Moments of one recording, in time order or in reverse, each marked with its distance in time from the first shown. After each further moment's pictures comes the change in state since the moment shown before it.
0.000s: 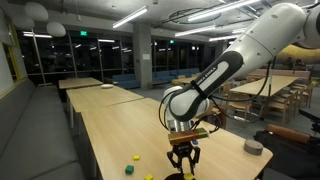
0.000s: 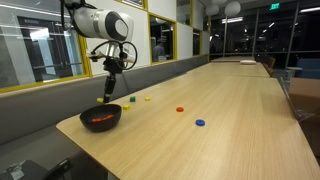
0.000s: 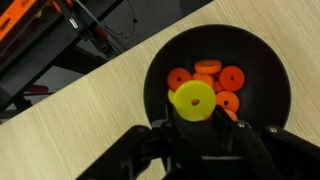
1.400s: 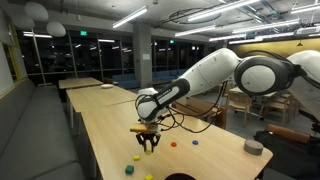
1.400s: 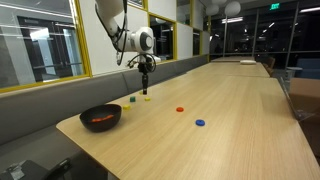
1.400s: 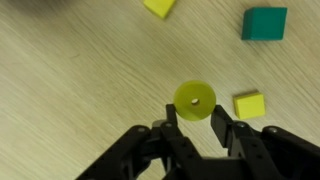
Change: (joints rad) arm 0.031 0.555 -0.129 0.780 -0.149 0.029 0.315
